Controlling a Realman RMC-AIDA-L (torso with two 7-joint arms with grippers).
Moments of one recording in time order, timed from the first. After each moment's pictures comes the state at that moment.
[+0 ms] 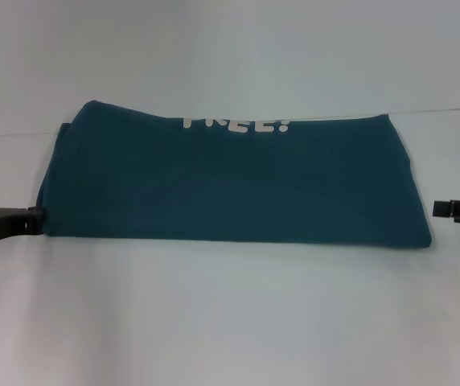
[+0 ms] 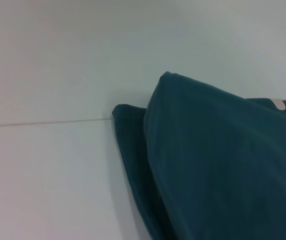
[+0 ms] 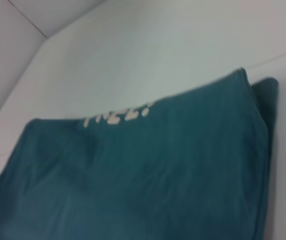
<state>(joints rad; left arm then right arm) -0.56 -2.15 0.80 0.78 2.32 0.76 -2.05 0.47 1.91 -0.56 -0.67 -2.16 -1.33 2.13</state>
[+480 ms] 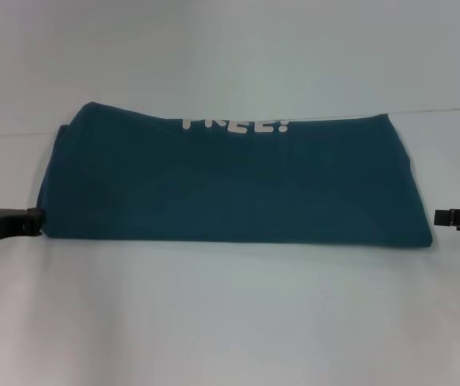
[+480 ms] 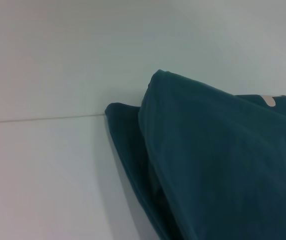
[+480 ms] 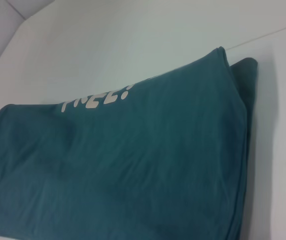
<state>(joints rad) -0.54 -2.15 0.81 0.85 2.36 0.82 -2.09 0.48 1.92 -0.56 -0.67 -2.21 -1.30 2.14</state>
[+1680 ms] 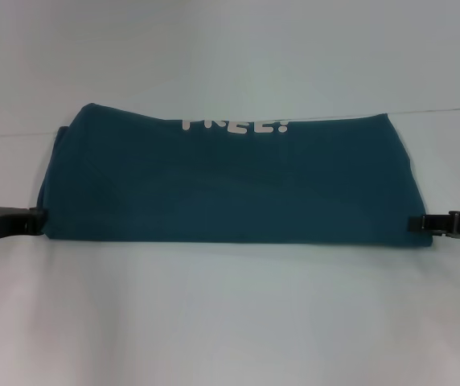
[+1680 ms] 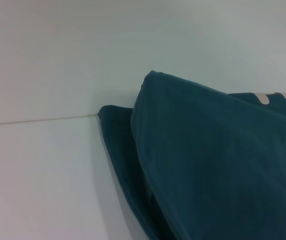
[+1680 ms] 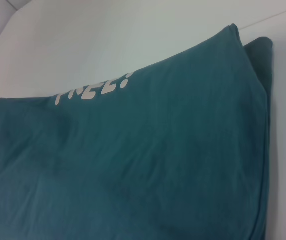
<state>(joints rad) -0.55 -2.15 0.81 0.86 2.39 0.85 -2.11 0.53 1.94 -0.60 -0.58 -2.21 -1.19 2.14</state>
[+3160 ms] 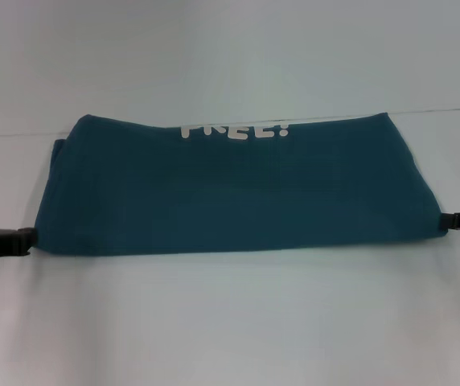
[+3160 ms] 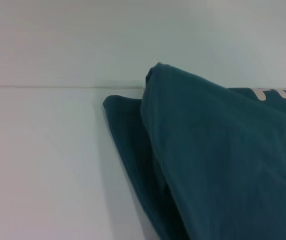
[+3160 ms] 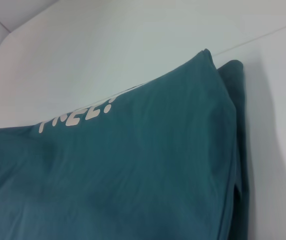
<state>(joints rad) -0.46 -2.16 0.79 0.98 2.38 0.99 -2.15 0.50 1.94 -0.52 -0.59 -2.21 -1.20 2.07</state>
